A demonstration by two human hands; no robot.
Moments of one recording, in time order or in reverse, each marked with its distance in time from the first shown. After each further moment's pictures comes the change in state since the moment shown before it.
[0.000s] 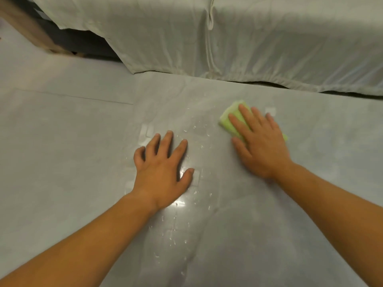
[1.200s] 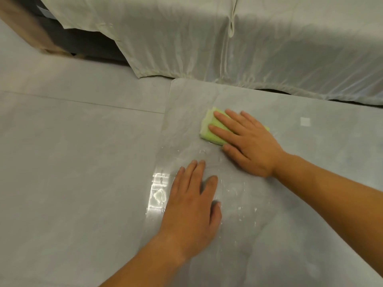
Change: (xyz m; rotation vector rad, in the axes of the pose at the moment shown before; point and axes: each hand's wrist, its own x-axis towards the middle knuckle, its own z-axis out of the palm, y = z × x) left_hand -0.034 -0.040 0.022 -0.248 0.112 0.217; right_hand 0.067 -0.085 0.003 -0.057 -0.098 -0.347
